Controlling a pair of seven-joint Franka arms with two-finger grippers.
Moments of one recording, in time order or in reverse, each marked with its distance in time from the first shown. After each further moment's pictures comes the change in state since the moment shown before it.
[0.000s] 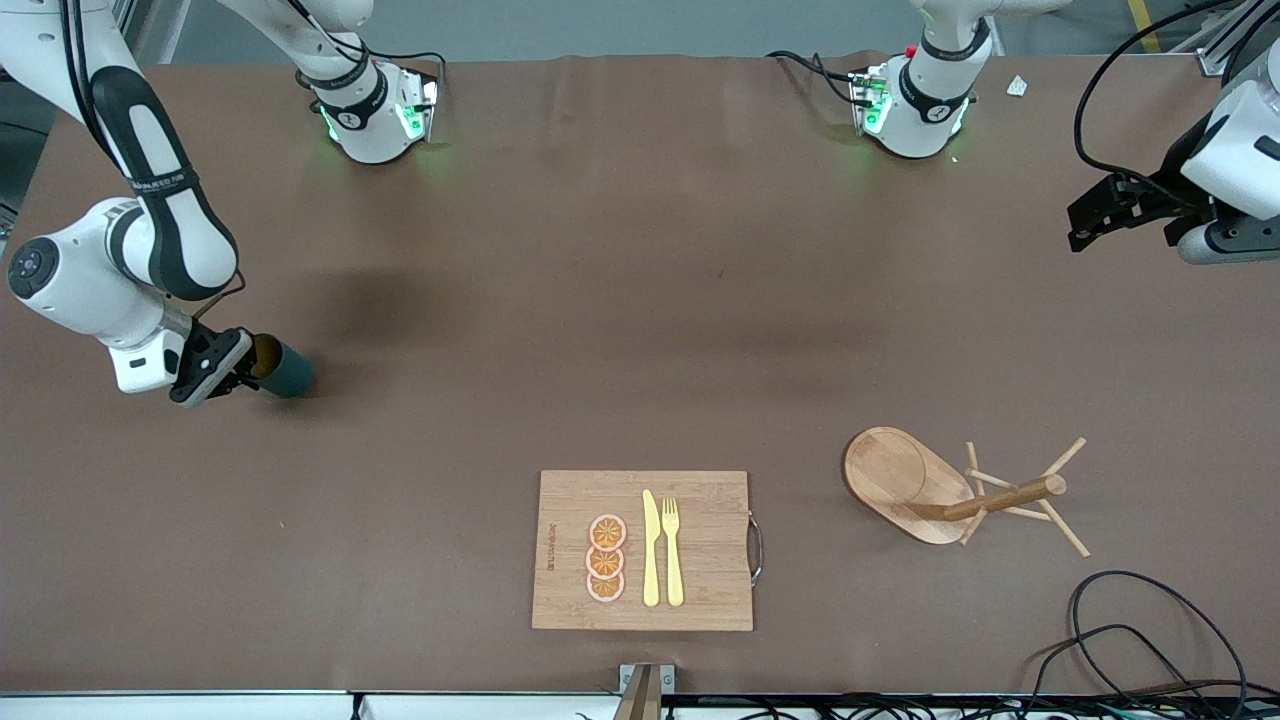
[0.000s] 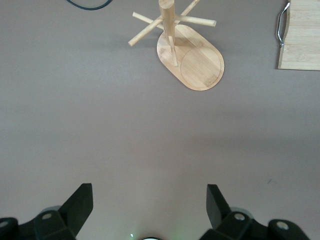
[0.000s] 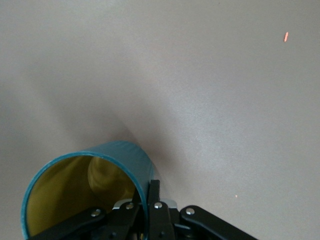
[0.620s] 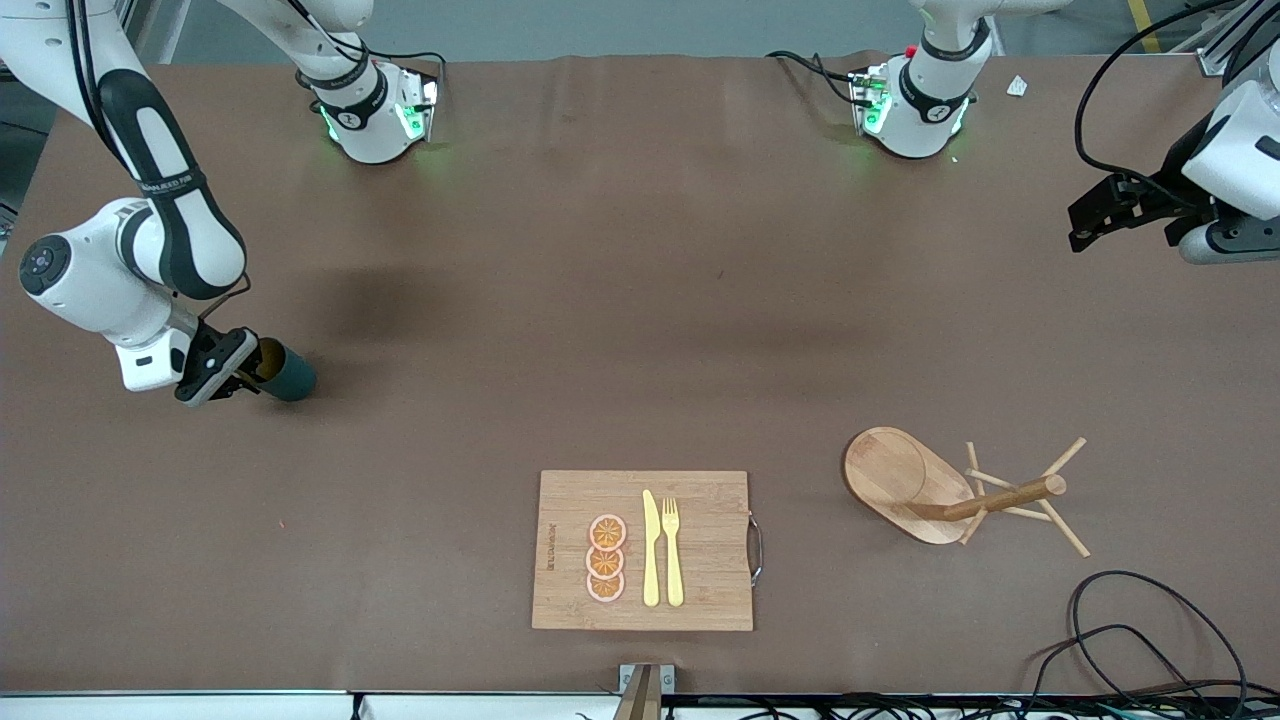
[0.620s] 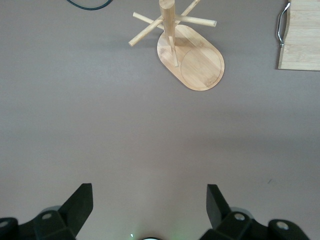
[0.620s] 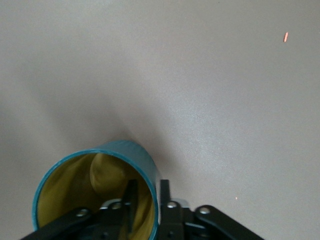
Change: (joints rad) left arm 0.001 0.000 0.000 0.000 0.000 0.000 0.000; right arm 0.000 0.002 0.004 -0.016 0.000 0.029 0.000
